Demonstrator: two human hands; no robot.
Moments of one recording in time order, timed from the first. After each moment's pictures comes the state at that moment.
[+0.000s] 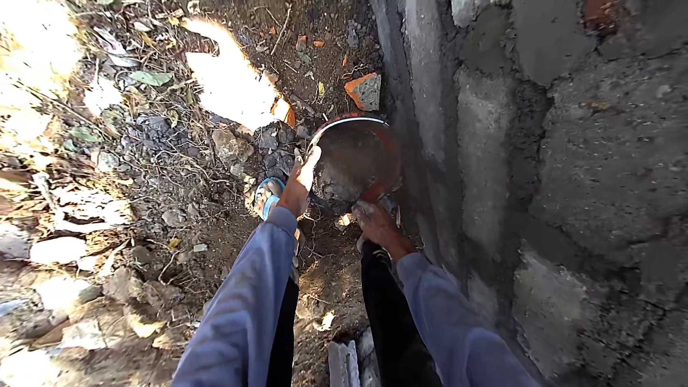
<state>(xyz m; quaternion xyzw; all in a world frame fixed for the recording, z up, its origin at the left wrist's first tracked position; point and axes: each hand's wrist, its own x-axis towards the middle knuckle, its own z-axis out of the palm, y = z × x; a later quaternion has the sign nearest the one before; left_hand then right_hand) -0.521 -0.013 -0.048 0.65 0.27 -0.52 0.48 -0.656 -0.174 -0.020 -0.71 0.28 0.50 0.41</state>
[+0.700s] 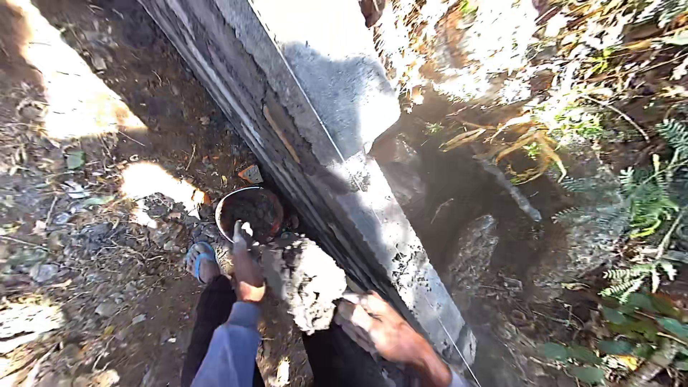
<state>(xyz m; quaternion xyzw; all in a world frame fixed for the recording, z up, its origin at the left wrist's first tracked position) -0.599 -0.111 0.299 0.67 0.18 -0.31 0.65 -0.742 -0.264 0.491 -0.66 0.31 0.27 0.63</state>
